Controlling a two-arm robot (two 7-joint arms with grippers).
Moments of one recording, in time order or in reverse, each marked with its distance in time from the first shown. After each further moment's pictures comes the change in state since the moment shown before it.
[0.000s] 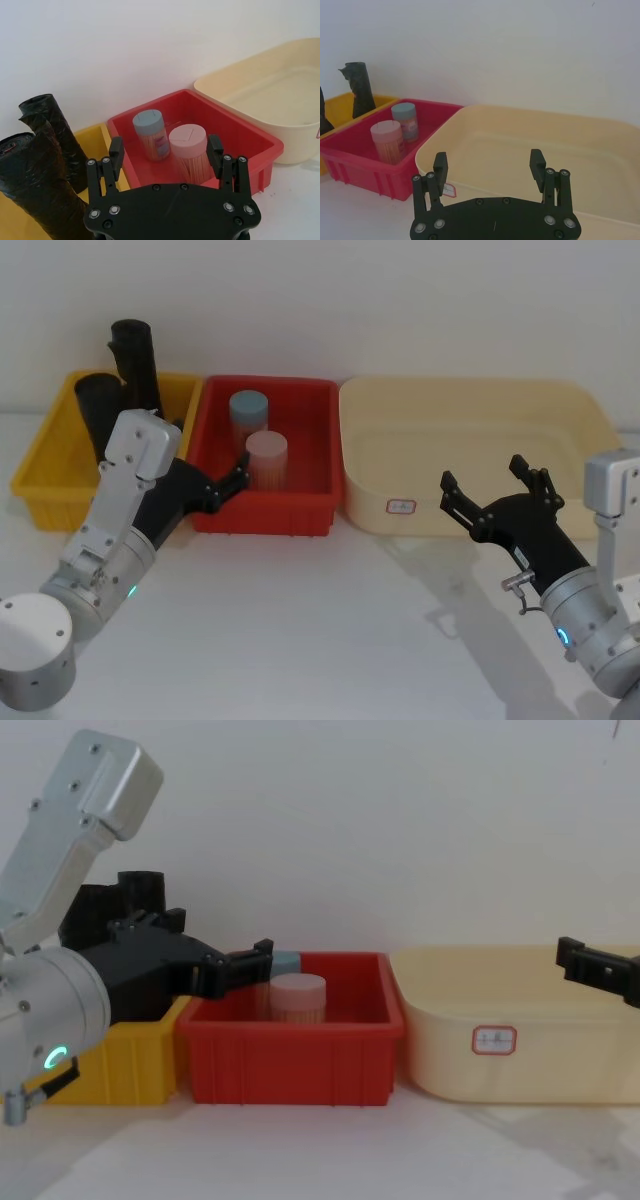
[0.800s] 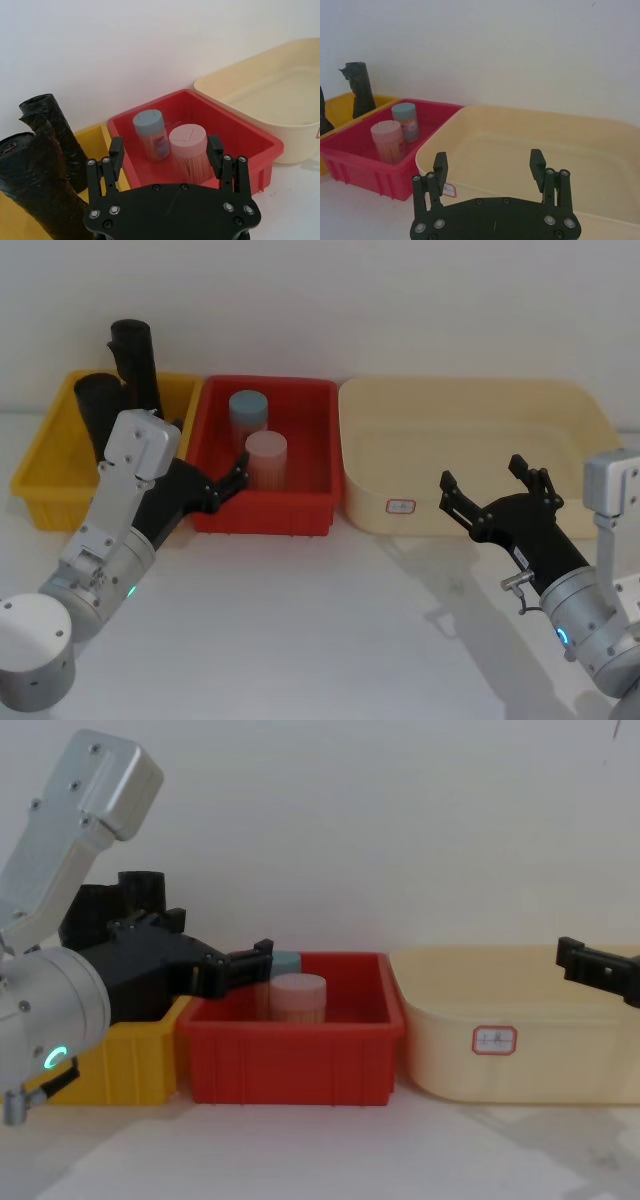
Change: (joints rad) left arm 0.000 0.000 0.000 0.000 0.000 0.000 0.000; right arm 0.000 0.000 0.000 0.000 0.000 0.000 0.000
